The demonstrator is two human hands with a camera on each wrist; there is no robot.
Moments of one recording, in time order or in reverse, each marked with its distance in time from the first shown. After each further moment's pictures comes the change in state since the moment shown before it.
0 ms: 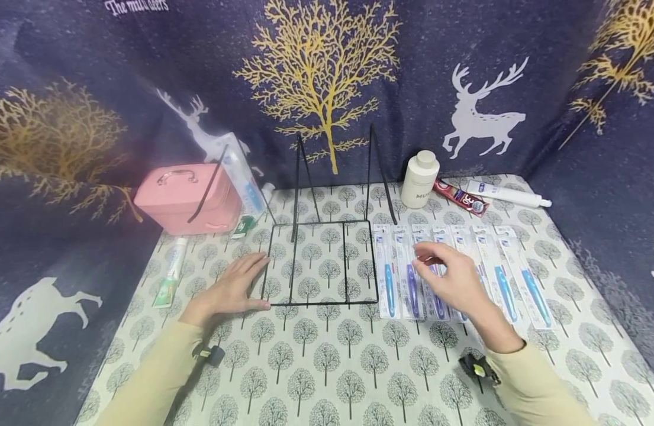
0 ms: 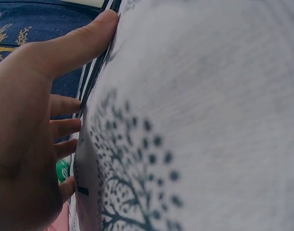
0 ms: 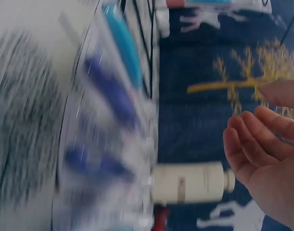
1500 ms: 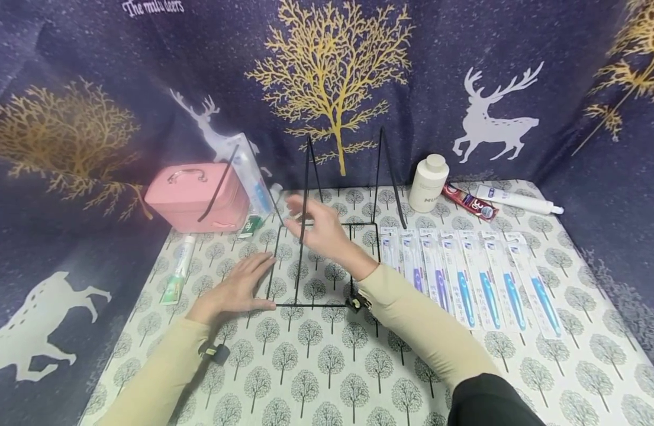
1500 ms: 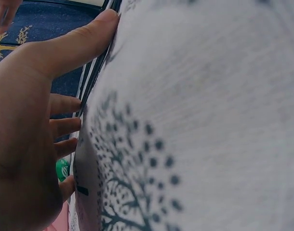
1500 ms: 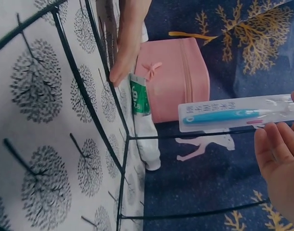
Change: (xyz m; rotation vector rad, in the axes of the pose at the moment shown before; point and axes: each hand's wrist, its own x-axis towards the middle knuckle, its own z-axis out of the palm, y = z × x) left_hand 0.001 -0.002 0.001 -0.008 -0.018 -0.011; right_hand 0.135 -0.131 0.144 0.499 -0.105 -0.264
